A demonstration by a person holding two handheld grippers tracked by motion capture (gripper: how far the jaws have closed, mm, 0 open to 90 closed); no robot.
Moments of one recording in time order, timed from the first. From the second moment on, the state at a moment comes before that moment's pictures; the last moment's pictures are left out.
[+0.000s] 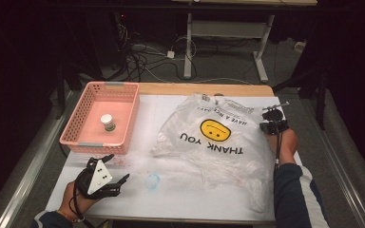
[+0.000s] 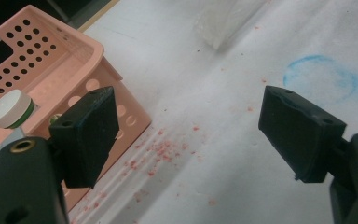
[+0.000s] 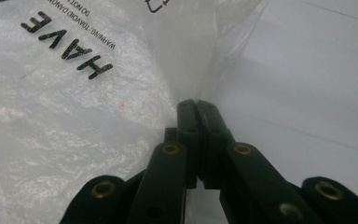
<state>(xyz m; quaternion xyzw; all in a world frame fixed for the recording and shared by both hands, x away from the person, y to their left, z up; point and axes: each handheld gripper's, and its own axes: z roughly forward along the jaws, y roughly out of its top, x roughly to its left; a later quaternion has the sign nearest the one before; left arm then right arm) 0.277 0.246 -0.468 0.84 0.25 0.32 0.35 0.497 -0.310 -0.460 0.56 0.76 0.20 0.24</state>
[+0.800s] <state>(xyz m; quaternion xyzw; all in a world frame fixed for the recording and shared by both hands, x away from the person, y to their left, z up) 0.278 0.246 -0.470 0.84 0.27 0.32 0.34 0.382 -0.278 -0.424 0.43 0.79 0.36 0.25</state>
